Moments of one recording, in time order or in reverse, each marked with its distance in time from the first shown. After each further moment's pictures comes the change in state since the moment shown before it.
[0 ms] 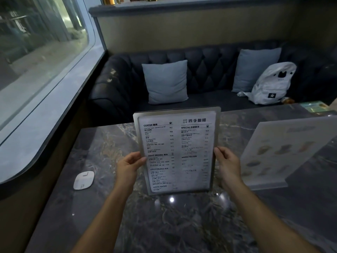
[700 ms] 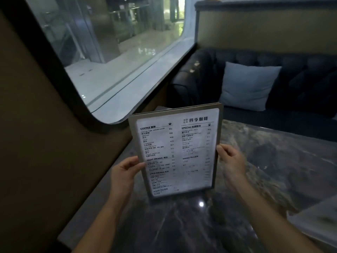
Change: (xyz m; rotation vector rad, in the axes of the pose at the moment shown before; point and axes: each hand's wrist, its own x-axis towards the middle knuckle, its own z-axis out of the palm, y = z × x) left_hand -0.127 0.022 -0.132 0.042 0.543 0.091; right_hand -0.061 -0.016 0.130 -0.045 -0.548 -0.084
